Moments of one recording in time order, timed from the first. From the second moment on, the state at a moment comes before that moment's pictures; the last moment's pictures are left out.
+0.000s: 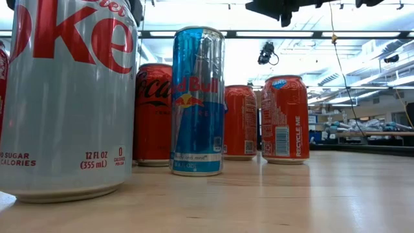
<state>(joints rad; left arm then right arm) -0.34 1.47 1.12 -1.01 -0.20 -0.37 0.06 1.08 0.72 0.38 0.29 -0.07</state>
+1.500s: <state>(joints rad) -0.14 1.49 1.56 -1.47 -0.19 -0.16 0.06 1.09 0.72 0.39 0.29 -0.10</state>
